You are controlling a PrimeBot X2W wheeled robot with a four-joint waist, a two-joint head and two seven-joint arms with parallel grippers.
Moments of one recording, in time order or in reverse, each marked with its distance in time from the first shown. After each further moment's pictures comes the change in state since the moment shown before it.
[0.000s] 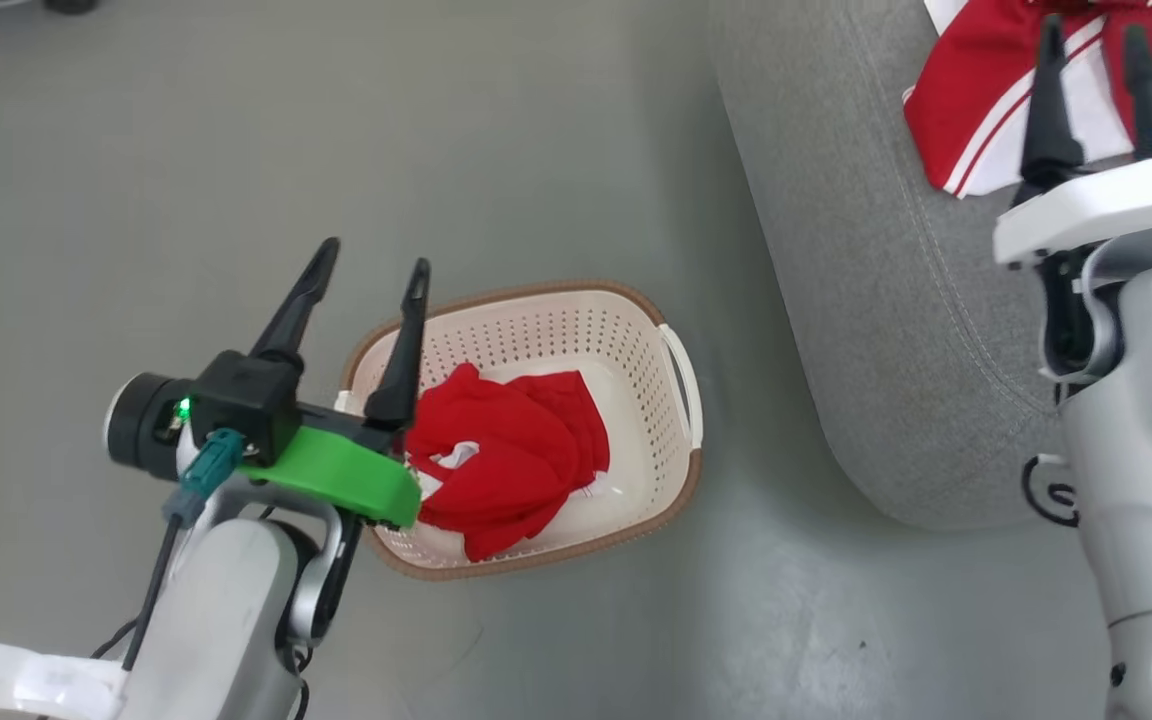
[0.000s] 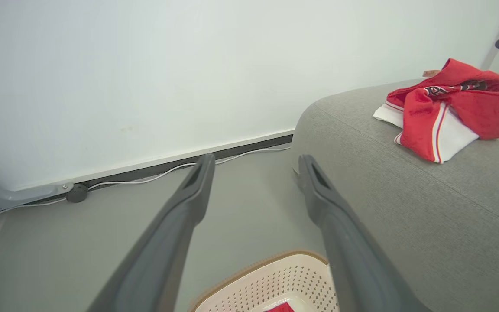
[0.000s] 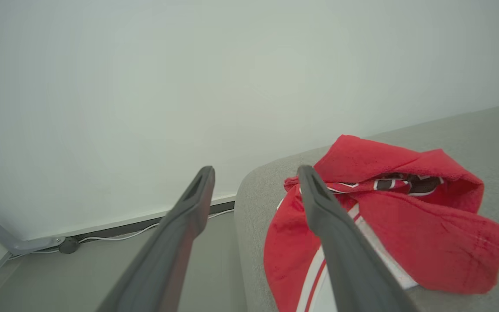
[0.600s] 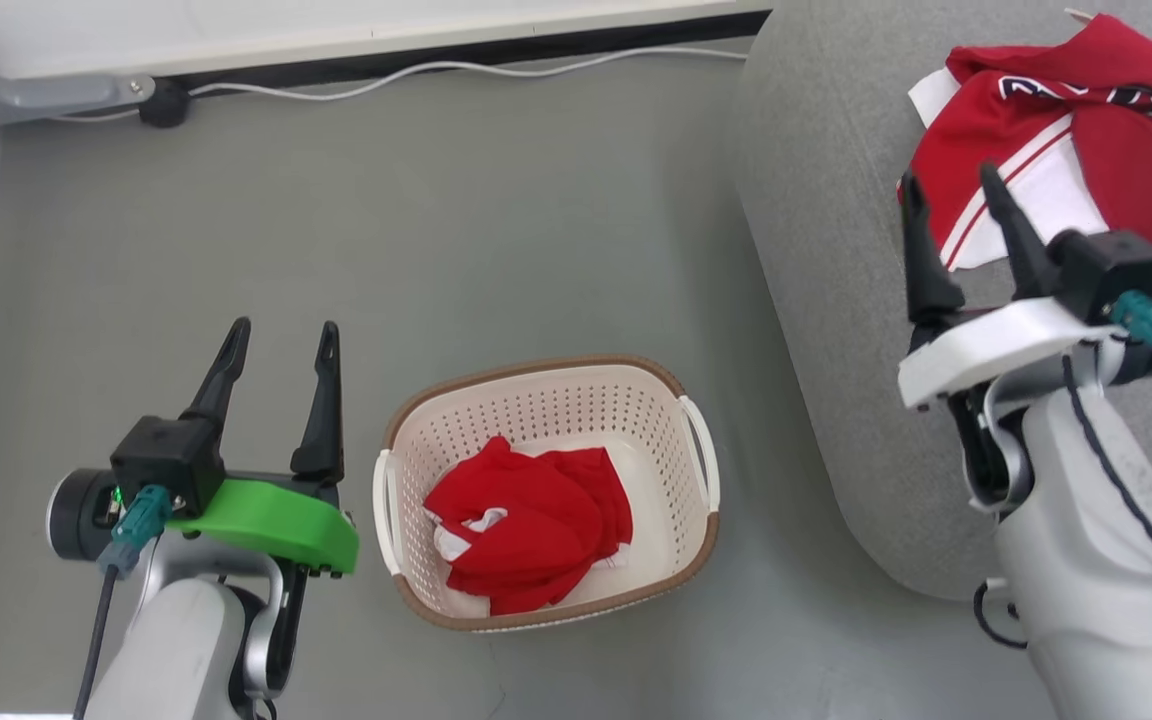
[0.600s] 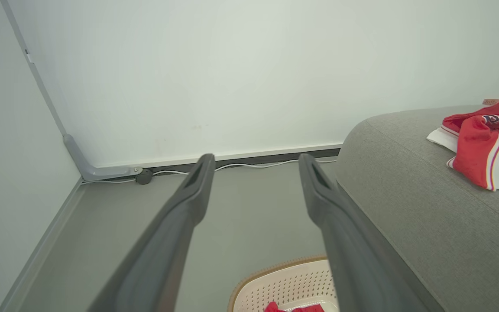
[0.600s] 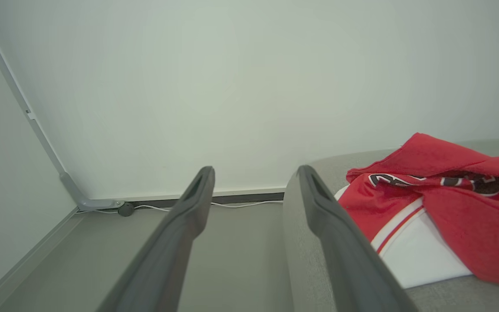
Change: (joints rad) left arm 0.117 0.007 0.114 0.040 -0.038 0.033 -0.016; right arm 0.186 0.040 0.113 -0.089 -0.053 0.029 0.000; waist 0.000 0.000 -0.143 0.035
